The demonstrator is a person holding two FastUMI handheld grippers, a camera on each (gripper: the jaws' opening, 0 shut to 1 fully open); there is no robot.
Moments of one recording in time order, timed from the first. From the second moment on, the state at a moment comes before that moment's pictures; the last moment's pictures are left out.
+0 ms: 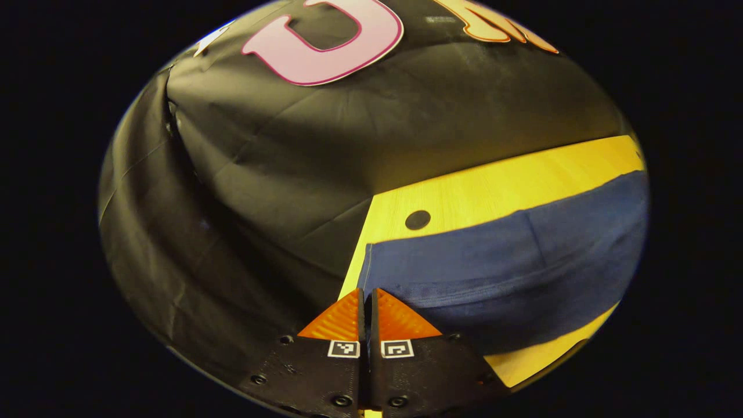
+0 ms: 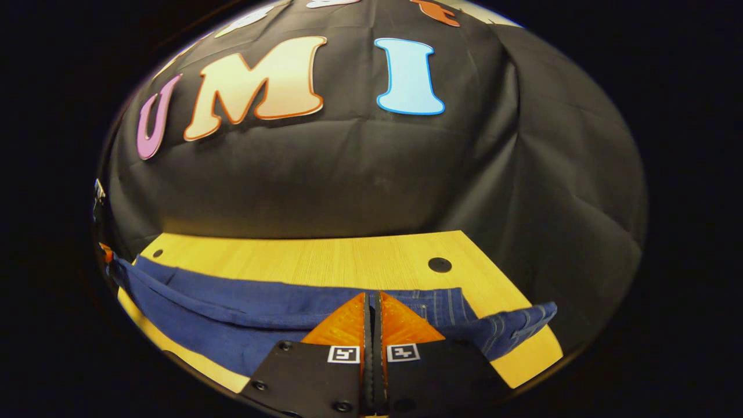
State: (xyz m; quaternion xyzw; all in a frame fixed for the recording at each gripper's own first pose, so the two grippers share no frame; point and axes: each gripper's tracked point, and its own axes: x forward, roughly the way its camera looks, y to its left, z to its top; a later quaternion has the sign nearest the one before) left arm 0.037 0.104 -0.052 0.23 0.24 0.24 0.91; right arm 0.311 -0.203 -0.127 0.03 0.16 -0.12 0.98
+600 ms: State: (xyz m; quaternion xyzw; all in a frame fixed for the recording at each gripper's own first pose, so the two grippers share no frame) left arm -0.003 0.069 -0.040 0.22 0.24 0.19 0.93; right arm 0.360 -0.215 -0.186 0.08 0.23 -0.09 0.97
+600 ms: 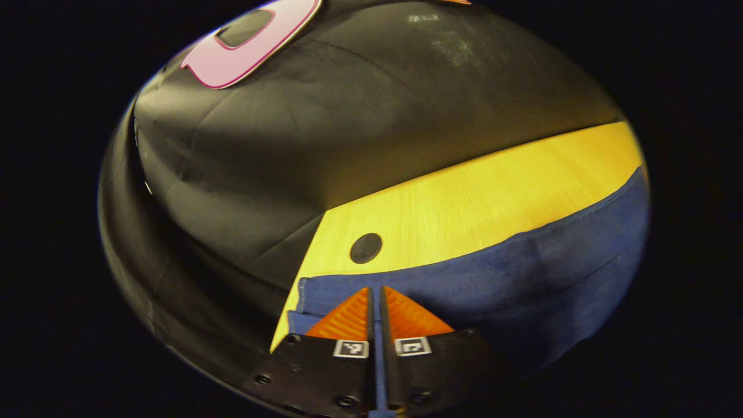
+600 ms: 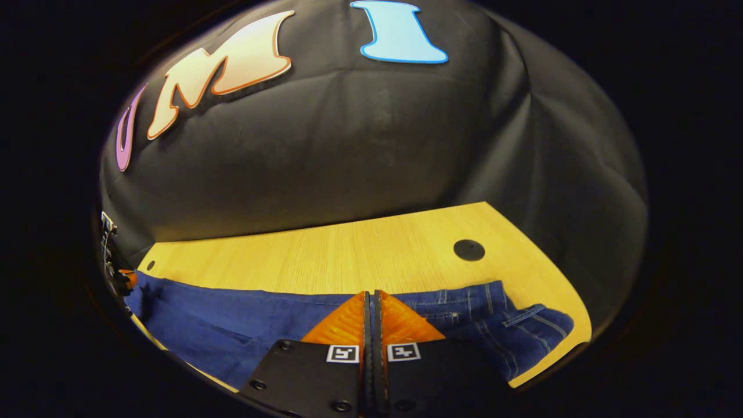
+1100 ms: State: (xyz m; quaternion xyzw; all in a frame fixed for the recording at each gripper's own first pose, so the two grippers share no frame) left arm -0.071 0.025 0.010 0.14 0.16 0.18 0.96; right arm 0.281 -0.300 -0.158 0.14 0.24 -0.16 0.95
